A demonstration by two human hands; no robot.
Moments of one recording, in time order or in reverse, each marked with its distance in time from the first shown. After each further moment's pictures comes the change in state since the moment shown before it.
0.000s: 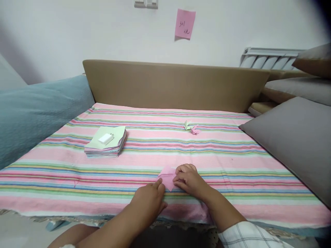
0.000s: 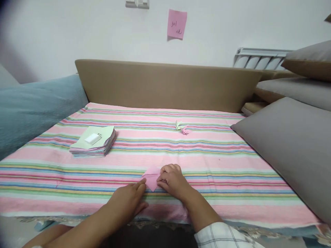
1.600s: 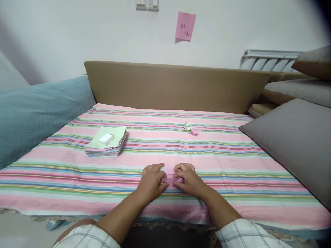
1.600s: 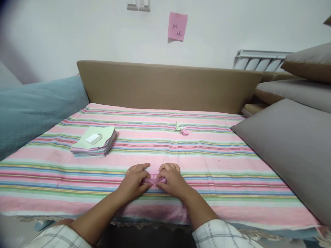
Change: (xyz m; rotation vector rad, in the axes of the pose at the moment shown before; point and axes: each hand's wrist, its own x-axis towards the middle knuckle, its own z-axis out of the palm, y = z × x) left_hand 0.040 -0.027 0.017 -0.279 0.389 0.031; right_hand 0.004 -0.004 -0.001 0.111 -0.002 0.074
